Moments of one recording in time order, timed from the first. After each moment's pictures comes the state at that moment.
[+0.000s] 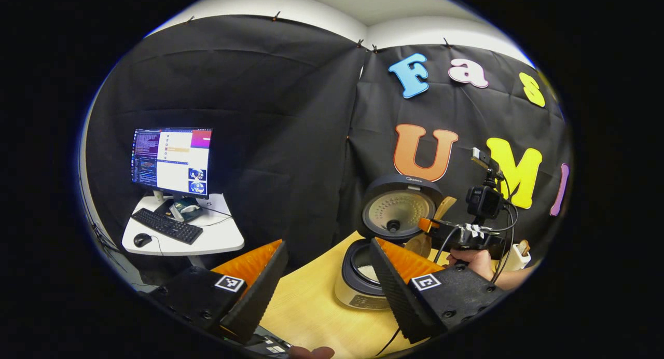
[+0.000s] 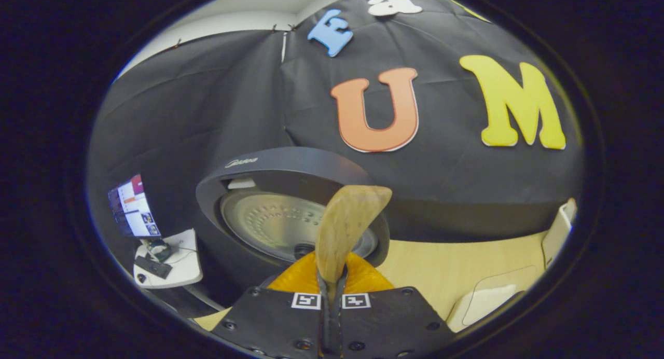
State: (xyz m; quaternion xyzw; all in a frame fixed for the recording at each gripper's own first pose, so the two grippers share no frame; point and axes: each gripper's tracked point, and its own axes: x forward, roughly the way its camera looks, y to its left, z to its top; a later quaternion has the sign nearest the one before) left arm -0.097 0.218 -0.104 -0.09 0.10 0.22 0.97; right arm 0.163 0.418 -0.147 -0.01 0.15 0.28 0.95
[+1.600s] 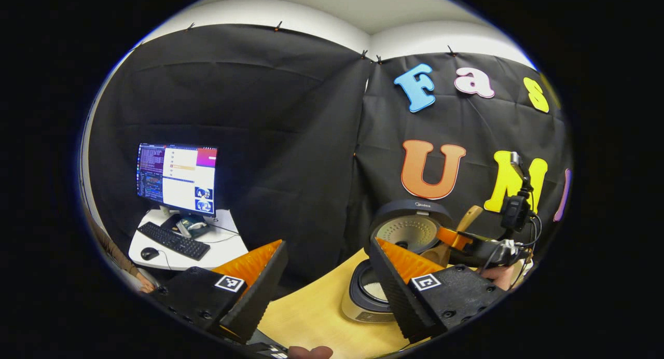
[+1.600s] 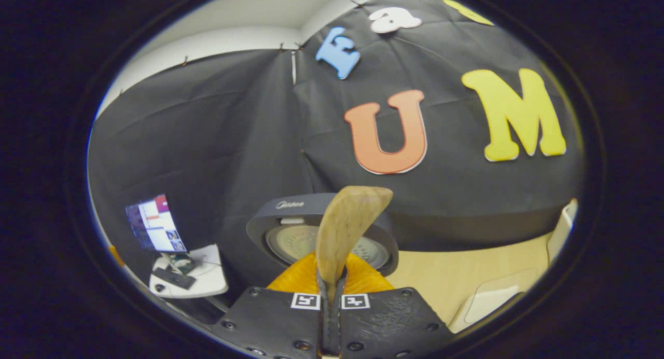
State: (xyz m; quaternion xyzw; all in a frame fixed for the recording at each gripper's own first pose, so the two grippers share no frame) left arm -0.081 0.240 -0.054 -0.07 0.07 0.23 0.97; right arm 0.120 0.399 -0.085 0.11 0.16 0.30 0.93
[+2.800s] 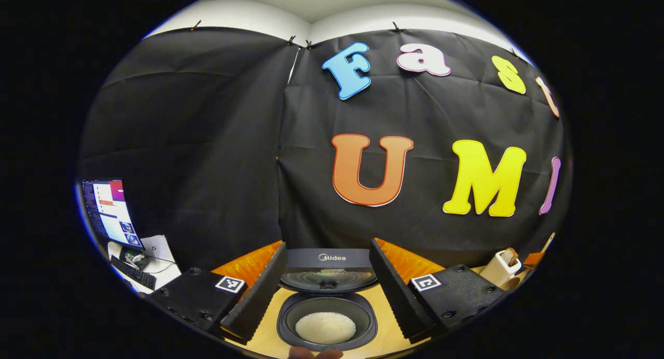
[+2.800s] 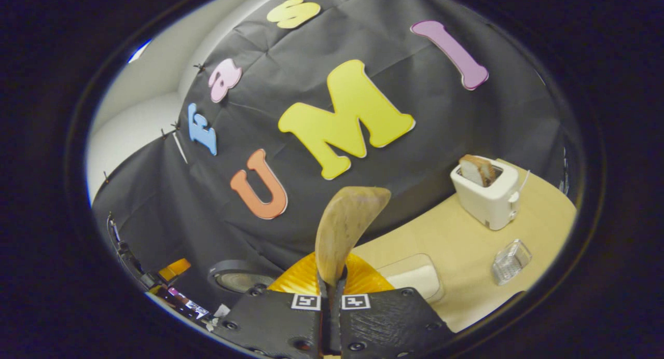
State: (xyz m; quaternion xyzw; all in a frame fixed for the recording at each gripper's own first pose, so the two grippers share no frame) left arm 0.125 0.140 -0.011 -0.03 0.10 0.08 0.99; right arm 0.111 0.033 -0.052 0.30 0.17 0.09 0.93
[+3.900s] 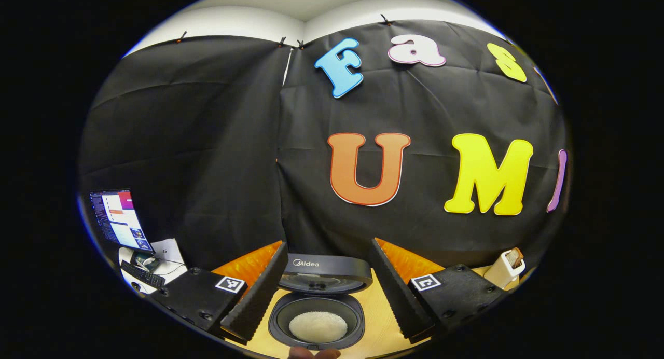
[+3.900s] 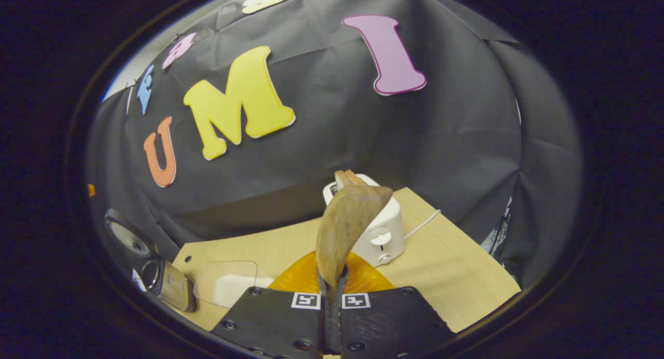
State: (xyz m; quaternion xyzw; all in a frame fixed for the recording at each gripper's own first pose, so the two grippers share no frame) left arm 0.131 0.105 0.009 -0.01 0.12 0.12 0.99; right arm 0.155 -0.196 -0.208 0.14 0.22 -0.05 0.96
